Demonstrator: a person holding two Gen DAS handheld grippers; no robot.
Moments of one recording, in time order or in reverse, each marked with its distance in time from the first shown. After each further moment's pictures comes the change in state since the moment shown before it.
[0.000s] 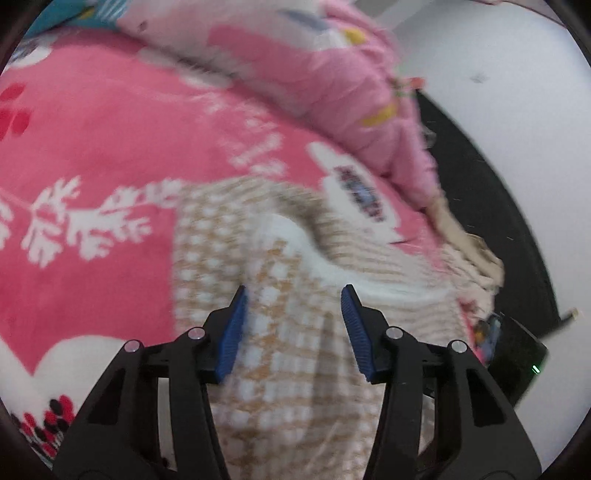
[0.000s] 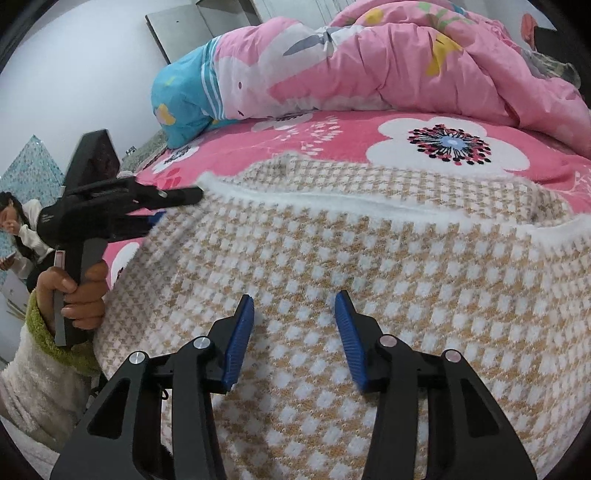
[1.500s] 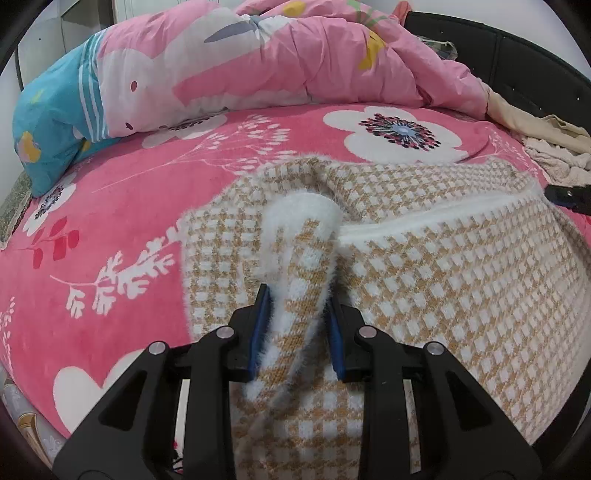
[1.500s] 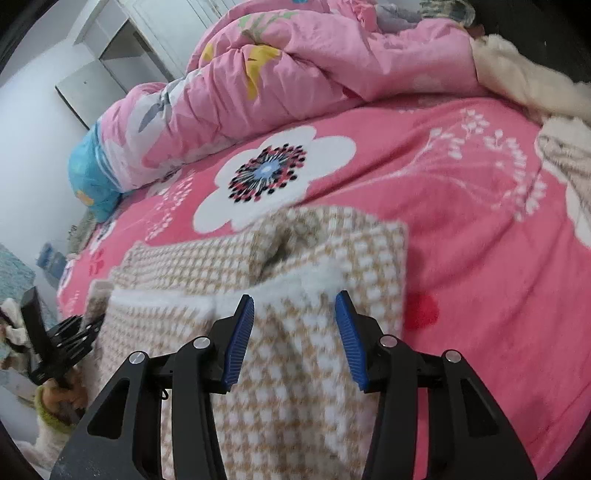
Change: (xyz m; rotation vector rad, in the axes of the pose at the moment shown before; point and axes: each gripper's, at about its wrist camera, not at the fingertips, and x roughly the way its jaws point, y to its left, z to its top) left arm 0.047 -0.071 -0.042 0.432 0.020 0.570; right arm -0.074 -0.204 0.032 0.312 -0.016 -0.097
